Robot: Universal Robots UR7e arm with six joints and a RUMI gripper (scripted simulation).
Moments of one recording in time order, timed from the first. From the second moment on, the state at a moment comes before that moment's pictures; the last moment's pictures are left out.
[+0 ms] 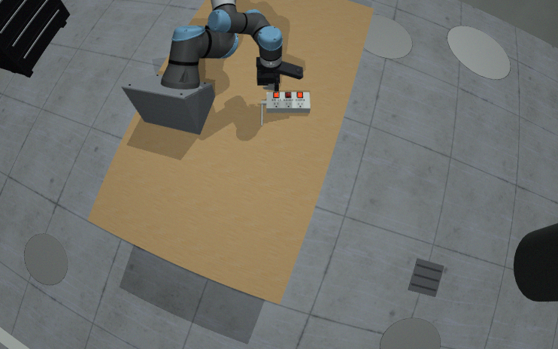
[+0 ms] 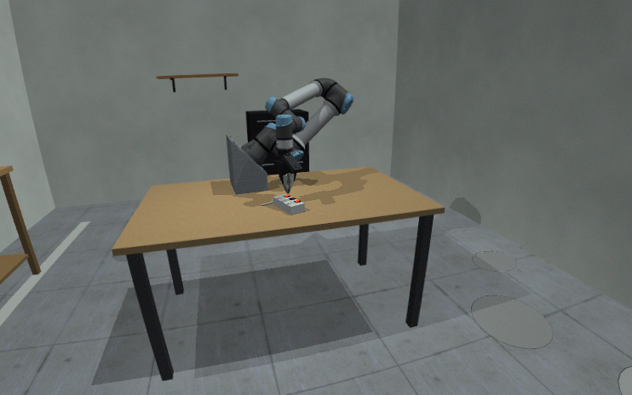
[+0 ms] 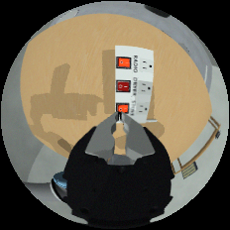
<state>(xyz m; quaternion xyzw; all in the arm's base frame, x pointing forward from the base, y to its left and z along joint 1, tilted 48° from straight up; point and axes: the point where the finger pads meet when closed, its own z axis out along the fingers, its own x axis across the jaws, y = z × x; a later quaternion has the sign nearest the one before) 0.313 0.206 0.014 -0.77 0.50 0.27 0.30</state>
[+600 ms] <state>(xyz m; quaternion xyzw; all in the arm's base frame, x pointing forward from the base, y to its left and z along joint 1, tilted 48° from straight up) 0.312 0.211 0.010 -0.77 0.50 0.27 0.30</state>
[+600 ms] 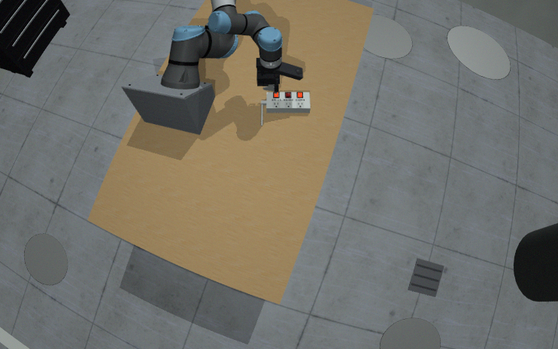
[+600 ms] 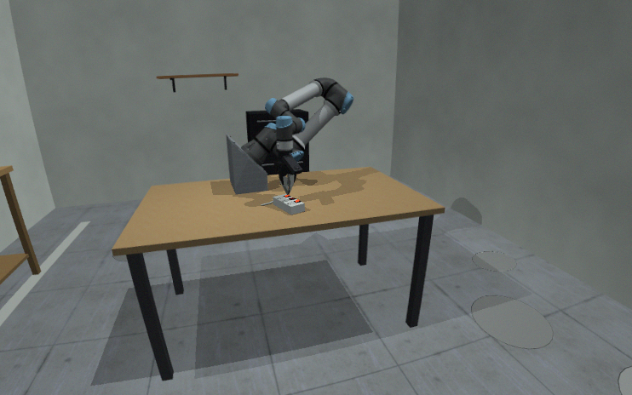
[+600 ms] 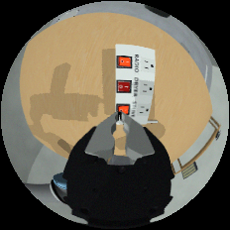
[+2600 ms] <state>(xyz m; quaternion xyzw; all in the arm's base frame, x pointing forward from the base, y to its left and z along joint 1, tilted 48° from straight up) 0.315 0.185 0.034 -0.77 0.50 0.27 0.30</state>
